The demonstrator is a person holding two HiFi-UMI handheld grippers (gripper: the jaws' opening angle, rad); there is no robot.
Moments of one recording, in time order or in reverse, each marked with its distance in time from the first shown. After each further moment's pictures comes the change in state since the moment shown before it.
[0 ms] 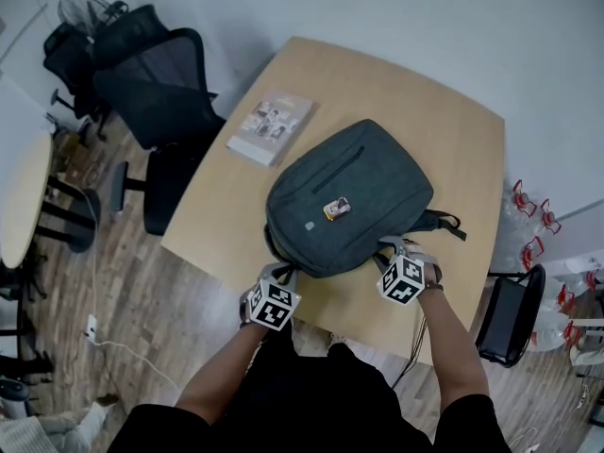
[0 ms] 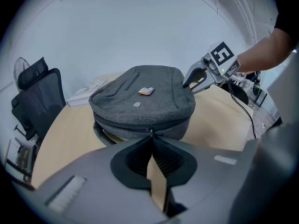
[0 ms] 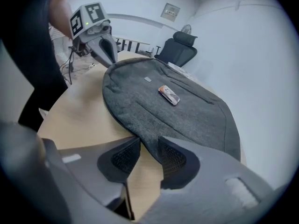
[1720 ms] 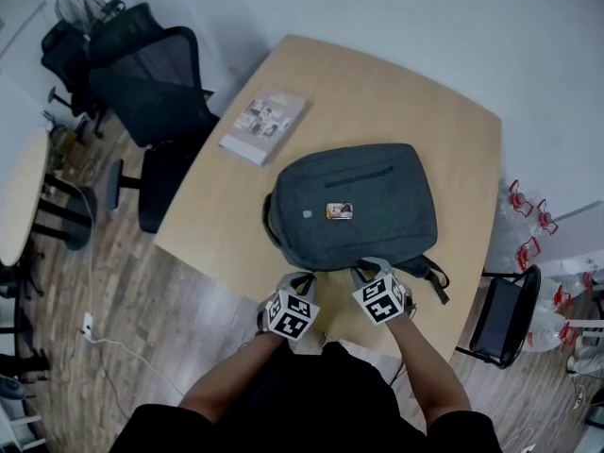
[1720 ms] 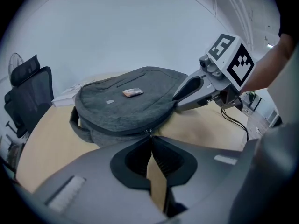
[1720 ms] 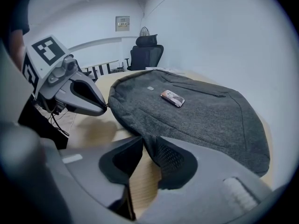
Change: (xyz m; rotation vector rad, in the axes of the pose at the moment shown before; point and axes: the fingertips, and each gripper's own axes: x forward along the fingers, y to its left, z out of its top) left arm 0.019 -0.070 0.020 -0.028 -0.028 -0.076; right arm -0.010 0.043 0.021 0.516 -0.091 0.006
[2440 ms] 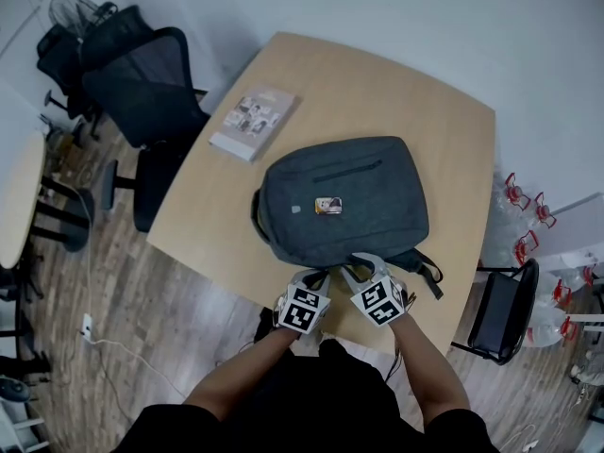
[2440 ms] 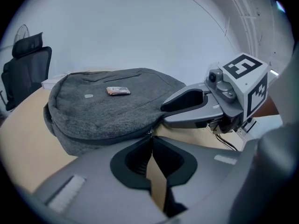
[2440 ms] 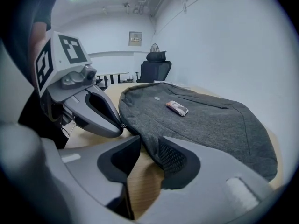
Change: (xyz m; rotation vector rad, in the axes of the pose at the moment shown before) left arm 0.032 -0.040 0.021 -0.184 -0.070 -0.096; right arm -0.003 0.009 0.004 -0.101 -0.193 0.054
